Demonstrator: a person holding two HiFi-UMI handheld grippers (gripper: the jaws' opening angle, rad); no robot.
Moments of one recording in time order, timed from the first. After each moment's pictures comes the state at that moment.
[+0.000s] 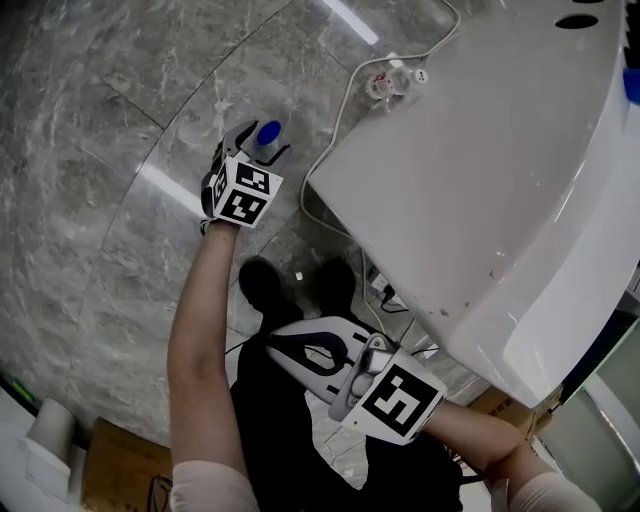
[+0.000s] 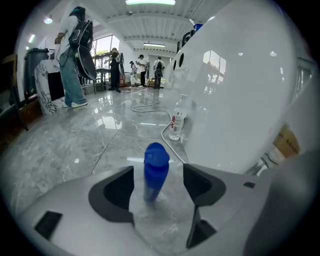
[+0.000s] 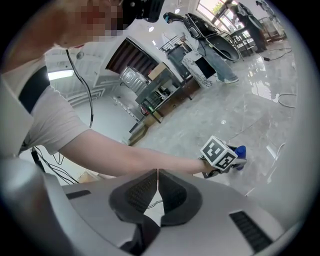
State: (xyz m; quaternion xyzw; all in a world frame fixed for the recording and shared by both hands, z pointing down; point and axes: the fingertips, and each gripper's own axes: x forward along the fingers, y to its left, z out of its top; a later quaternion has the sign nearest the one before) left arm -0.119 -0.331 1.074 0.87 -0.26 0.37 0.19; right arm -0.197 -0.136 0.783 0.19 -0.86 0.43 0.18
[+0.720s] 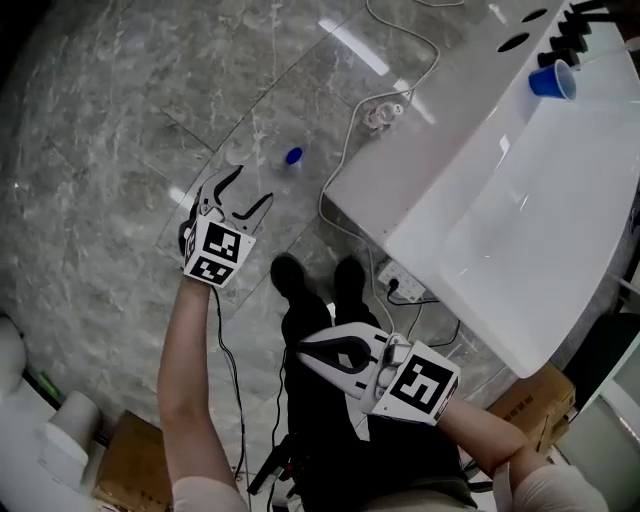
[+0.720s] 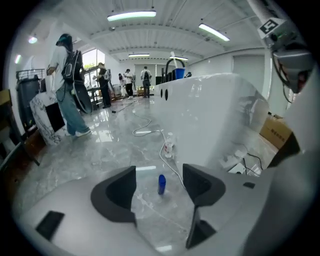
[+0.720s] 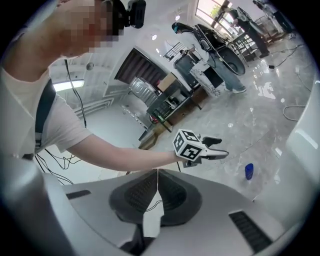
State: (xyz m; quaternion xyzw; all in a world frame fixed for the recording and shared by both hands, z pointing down) left arm -0.205 -0.304 0.811 0.89 -0.23 0.37 0.11; right arm -0.198 -0.111 0.602 0.17 -0.87 0.44 0.13
